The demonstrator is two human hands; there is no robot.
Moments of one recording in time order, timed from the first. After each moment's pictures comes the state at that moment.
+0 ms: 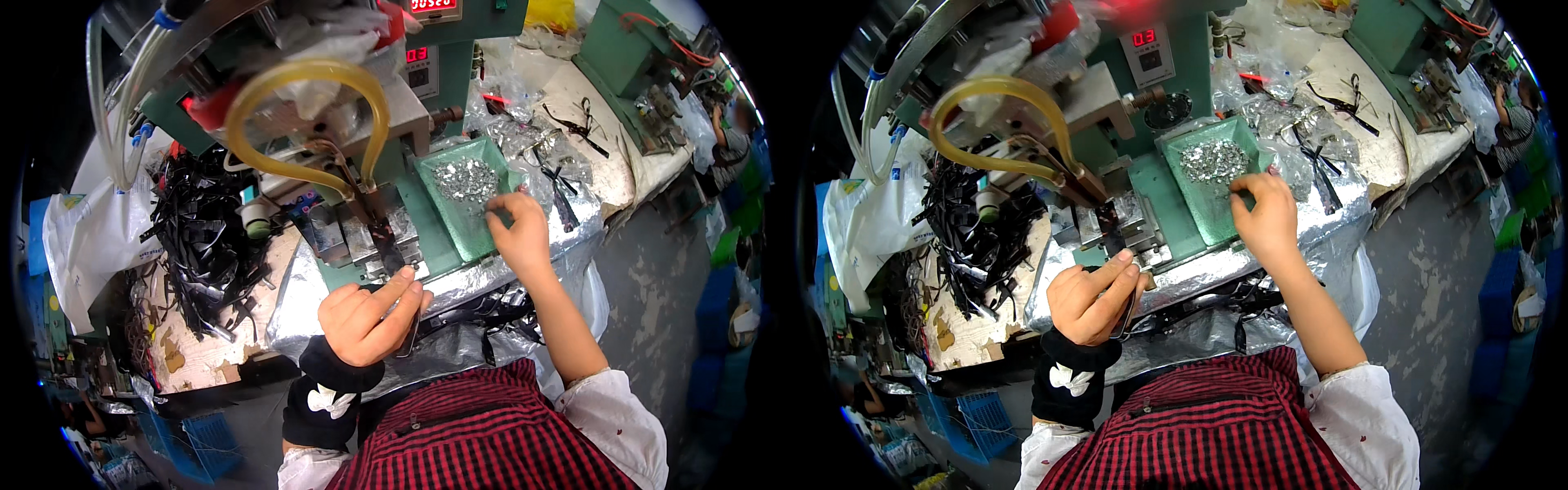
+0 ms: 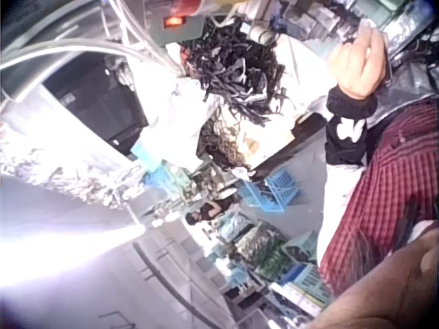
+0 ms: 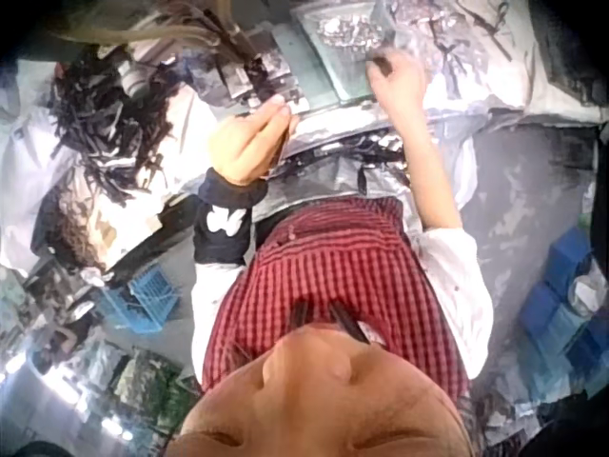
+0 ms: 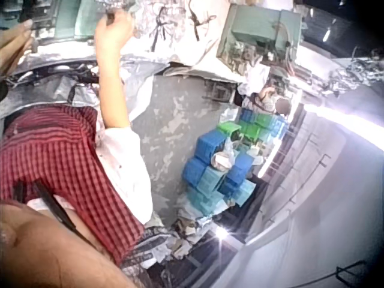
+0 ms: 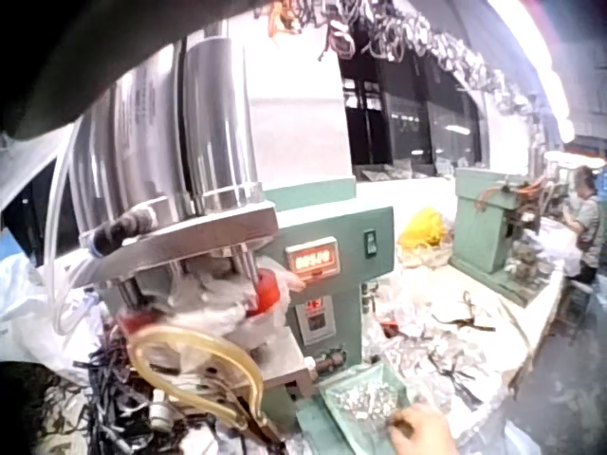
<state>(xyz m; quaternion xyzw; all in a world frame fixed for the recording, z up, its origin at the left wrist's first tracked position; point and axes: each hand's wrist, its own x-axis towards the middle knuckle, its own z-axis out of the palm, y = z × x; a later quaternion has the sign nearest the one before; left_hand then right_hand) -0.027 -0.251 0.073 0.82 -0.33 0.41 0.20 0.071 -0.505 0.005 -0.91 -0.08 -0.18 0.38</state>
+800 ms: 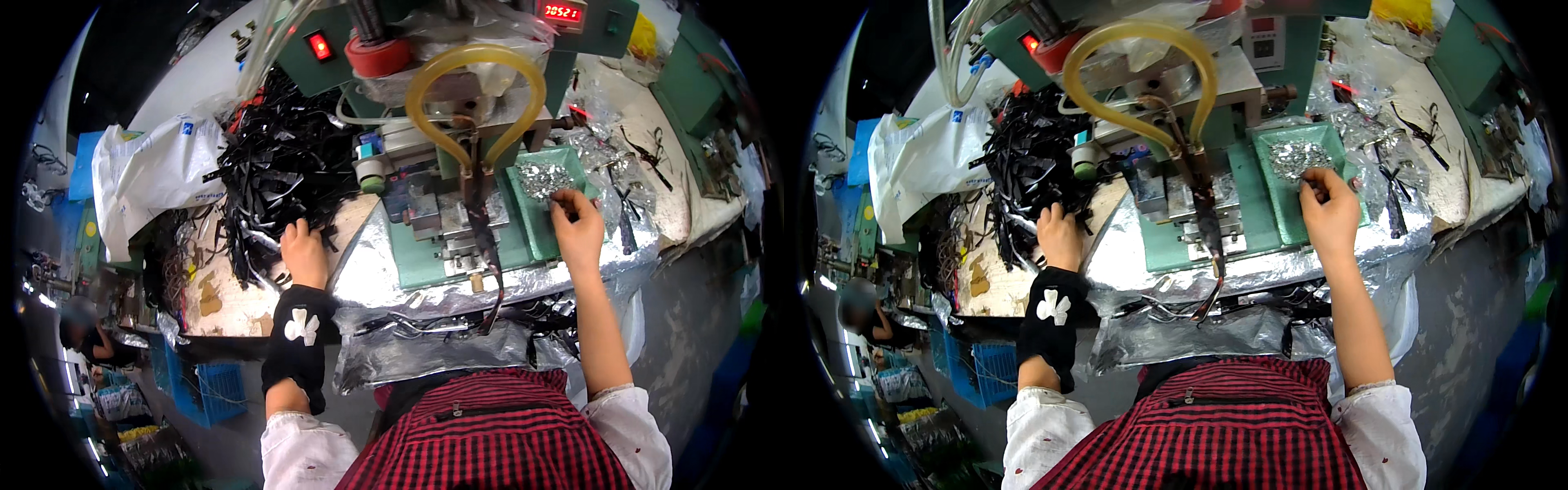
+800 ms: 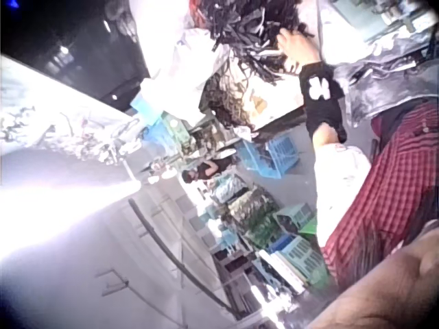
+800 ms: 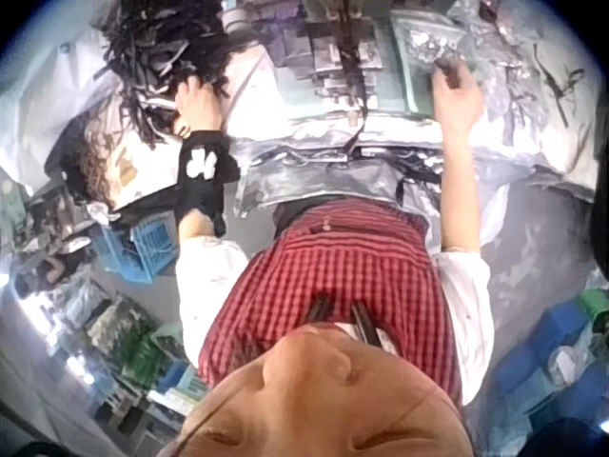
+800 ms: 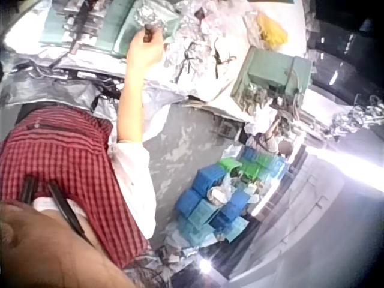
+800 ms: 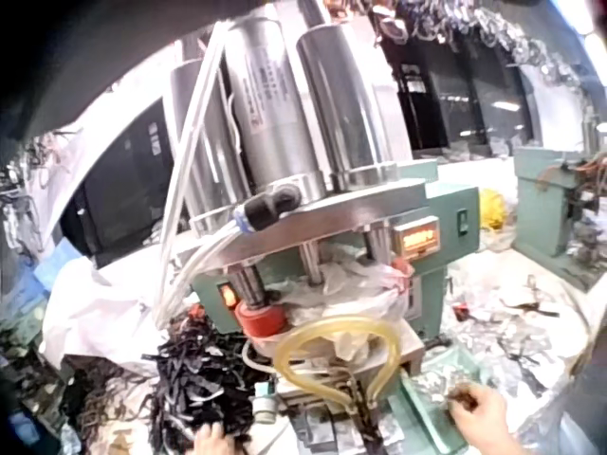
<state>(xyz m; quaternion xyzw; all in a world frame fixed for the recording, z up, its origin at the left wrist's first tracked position) -0.046 -0.029 -0.036 0.95 0.09 0.24 -0.17 0.085 -0.471 -0.005 -0.84 -0.04 -0.12 0.53</state>
